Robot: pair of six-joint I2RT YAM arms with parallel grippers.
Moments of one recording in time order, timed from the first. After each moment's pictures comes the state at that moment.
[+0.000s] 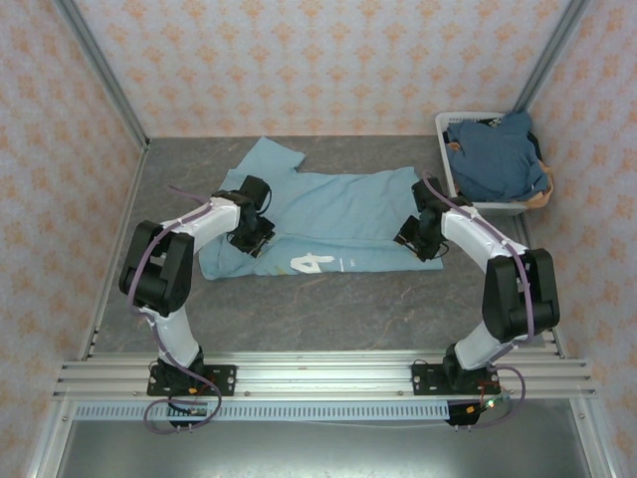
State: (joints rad) left arm -0.28 1.82 1.21 -0.75 0.05 -1.25; right arm 0.20 1.58 1.07 -0.80 -0.13 0.83
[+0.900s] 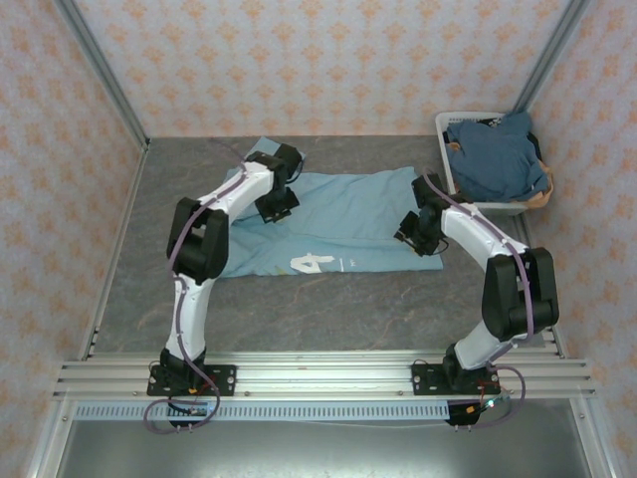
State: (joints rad) left arm -0.36 2.23 1.90 -1.11 -0.08 -0.87; right arm 0.20 1.60 1.11 -0.79 -0.13 0.83
